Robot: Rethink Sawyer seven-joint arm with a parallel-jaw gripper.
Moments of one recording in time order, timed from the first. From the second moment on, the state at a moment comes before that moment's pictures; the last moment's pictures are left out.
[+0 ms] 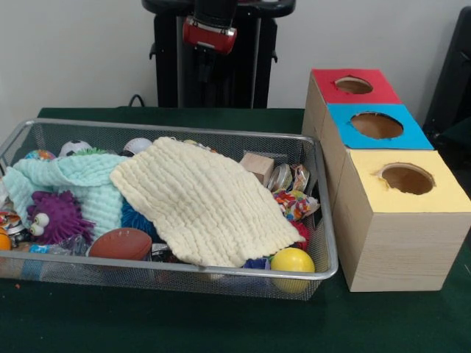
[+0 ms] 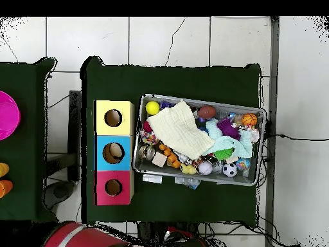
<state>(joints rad) 0.06 -0.23 -0.55 2.17 -0.66 -0.57 2.49</state>
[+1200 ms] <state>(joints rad) 0.13 0.03 -0.58 2.12 -0.38 -0.88 2.49</state>
